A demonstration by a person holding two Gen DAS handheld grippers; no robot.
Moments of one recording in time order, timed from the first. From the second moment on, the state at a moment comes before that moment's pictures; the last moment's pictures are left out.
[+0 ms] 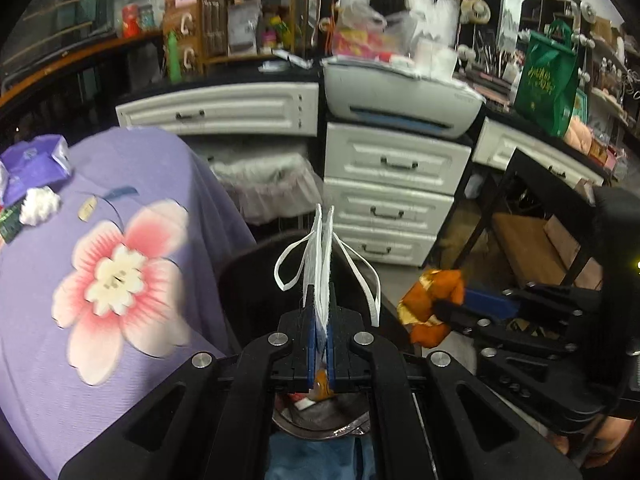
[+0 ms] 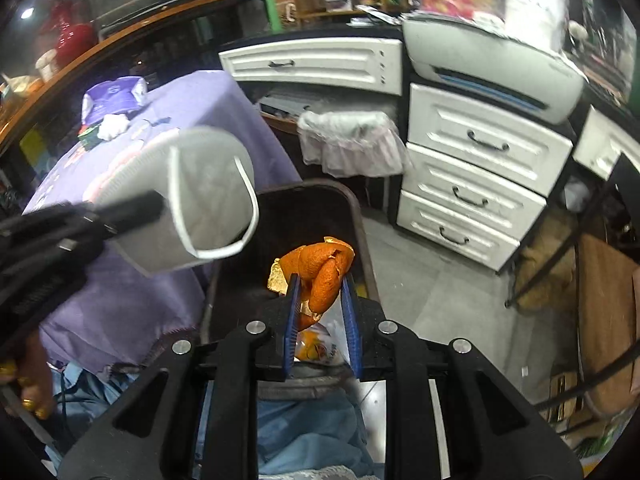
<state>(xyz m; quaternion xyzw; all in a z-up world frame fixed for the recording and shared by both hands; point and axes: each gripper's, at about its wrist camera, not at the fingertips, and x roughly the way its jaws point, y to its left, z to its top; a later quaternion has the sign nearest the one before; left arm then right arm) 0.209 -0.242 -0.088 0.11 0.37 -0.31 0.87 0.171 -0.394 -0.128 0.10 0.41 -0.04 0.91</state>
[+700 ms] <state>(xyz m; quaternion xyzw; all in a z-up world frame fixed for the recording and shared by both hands) 0.218 -0.263 -0.143 0.14 0.42 -0.30 0.84 0.159 -0.417 -0.168 0.13 0.44 -0.07 0.89</state>
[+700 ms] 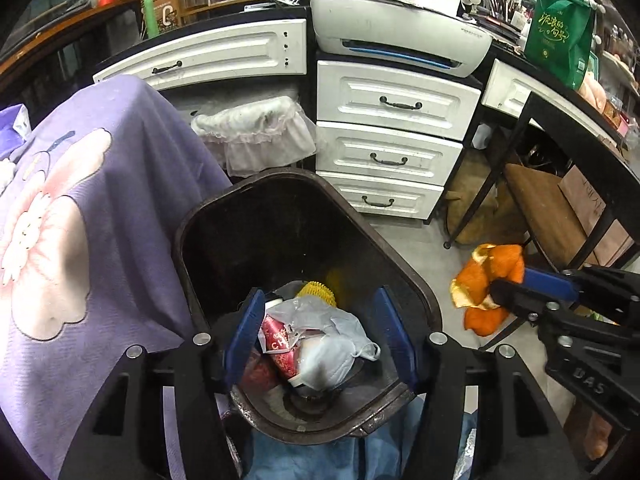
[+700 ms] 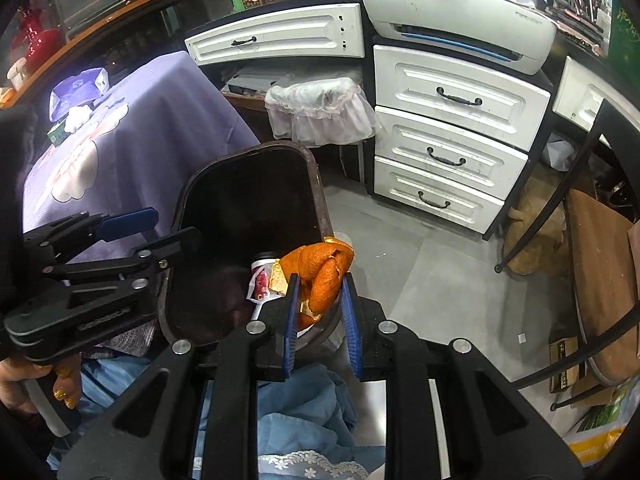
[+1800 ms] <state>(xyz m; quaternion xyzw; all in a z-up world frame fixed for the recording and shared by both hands) 0.194 -0.193 -0.068 0.06 0.33 -0.26 0.91 0.222 -0.373 -0.211 0.12 0.48 -0.01 0.87</state>
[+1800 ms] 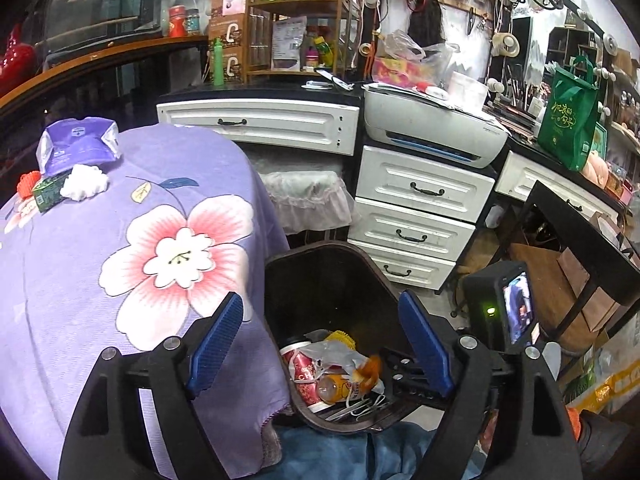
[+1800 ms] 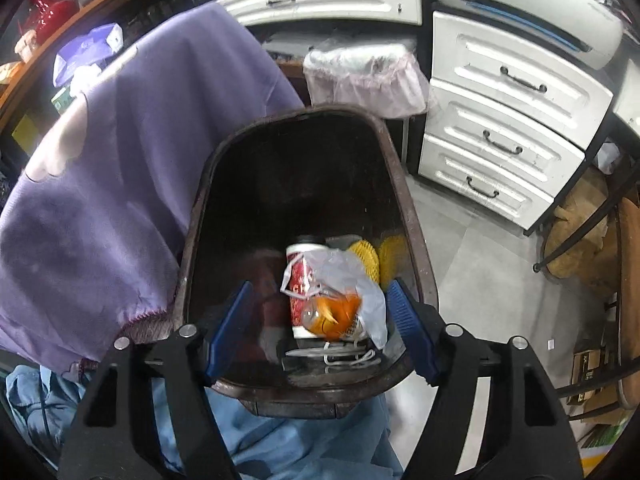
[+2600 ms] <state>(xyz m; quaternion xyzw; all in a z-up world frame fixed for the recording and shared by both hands) 0.226 -0.080 -0.040 0.05 0.34 -0.17 0.93 0.243 -0.314 -0.110 0.08 0.40 0.06 0.91</state>
